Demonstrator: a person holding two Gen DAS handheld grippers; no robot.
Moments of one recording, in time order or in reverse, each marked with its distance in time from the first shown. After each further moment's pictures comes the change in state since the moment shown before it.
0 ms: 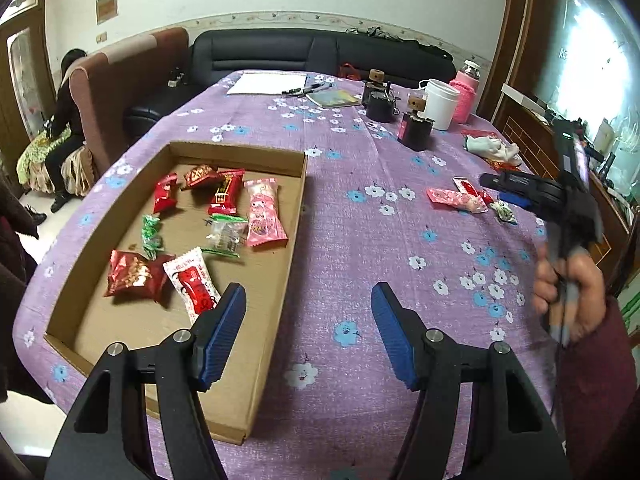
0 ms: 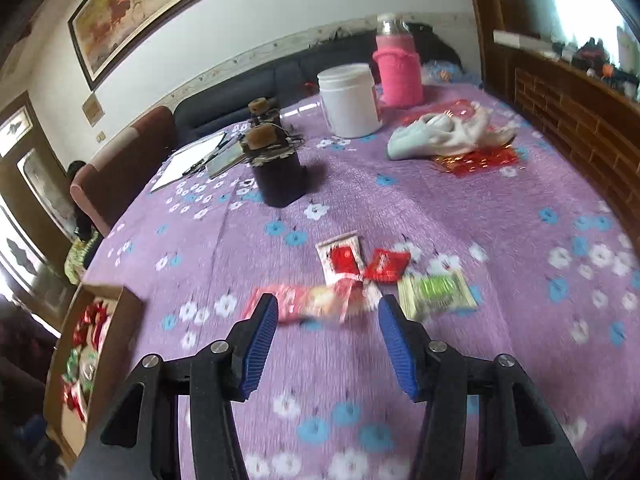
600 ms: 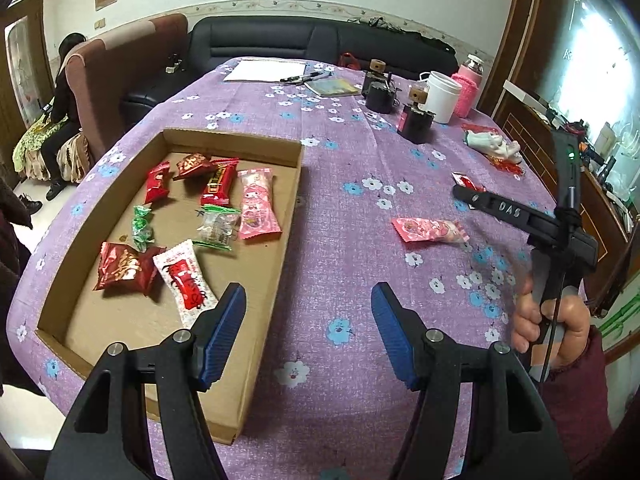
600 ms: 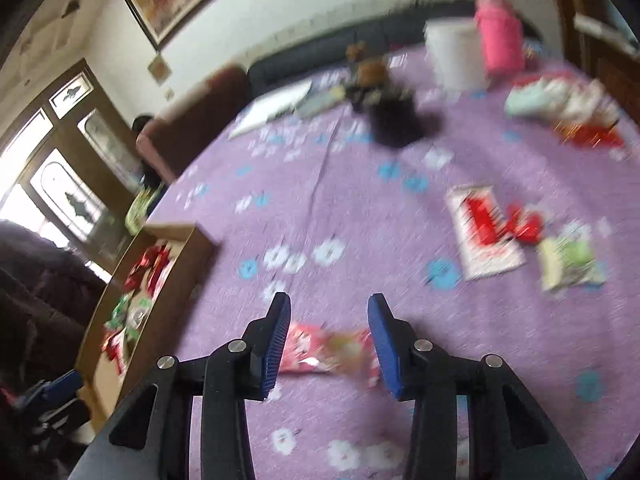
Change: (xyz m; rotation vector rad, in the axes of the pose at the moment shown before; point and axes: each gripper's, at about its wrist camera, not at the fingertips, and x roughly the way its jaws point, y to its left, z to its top) left arm 0.007 -0.003 0.005 -0.012 0.050 -0.016; right arm 0.005 0.044 -0.036 -0.126 0.038 0.192
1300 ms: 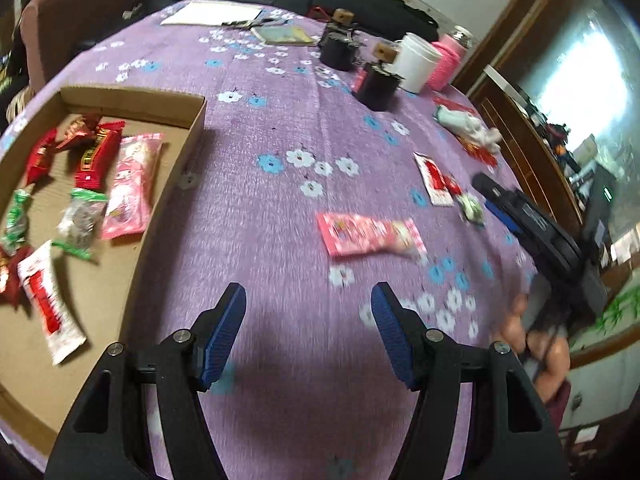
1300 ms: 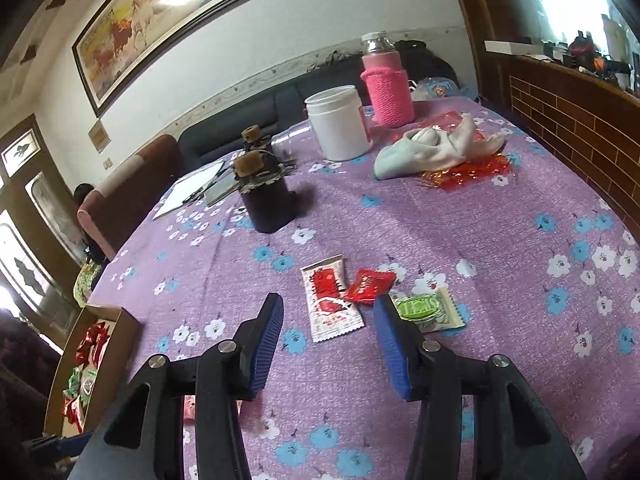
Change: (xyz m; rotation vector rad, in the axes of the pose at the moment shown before) left arm 0.084 -0.044 0.034 -0.092 0.183 -0.196; right arm -0.034 -0.072 0.013 0.167 -0.158 -0.172
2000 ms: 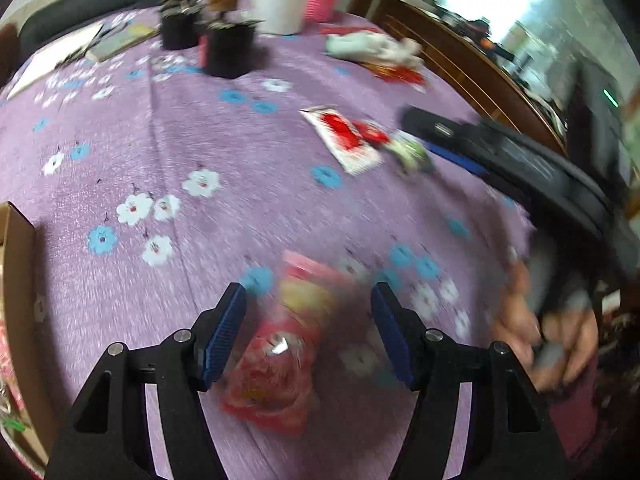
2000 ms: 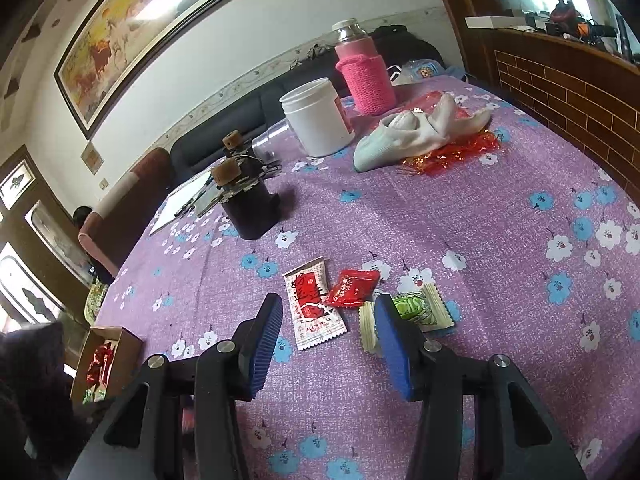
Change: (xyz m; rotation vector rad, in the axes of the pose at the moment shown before) left arm 0.066 -0.080 0.020 0.451 0.133 -0.150; right arm 0.006 -0.020 0.005 0.087 0.020 0.014
